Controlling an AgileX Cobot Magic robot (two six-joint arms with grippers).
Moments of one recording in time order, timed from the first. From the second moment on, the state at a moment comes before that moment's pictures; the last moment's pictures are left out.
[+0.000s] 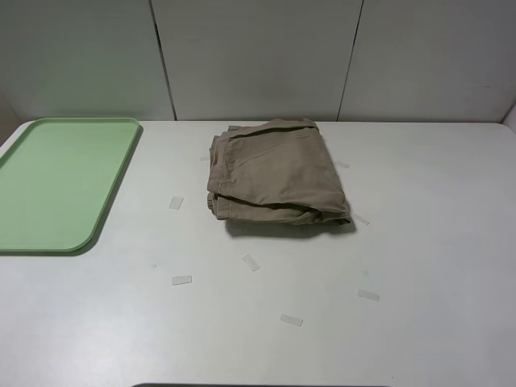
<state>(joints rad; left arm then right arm) -0.14 -0.01 -0.50 0.11 1.07 -0.04 -0.02 0.25 -0.51 0.07 1.05 -0.16</state>
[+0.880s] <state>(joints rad) -0.14 -0.01 -0.50 0.11 1.07 -0.04 -0.02 0.20 -0.50 -0.03 1.03 -0.06</state>
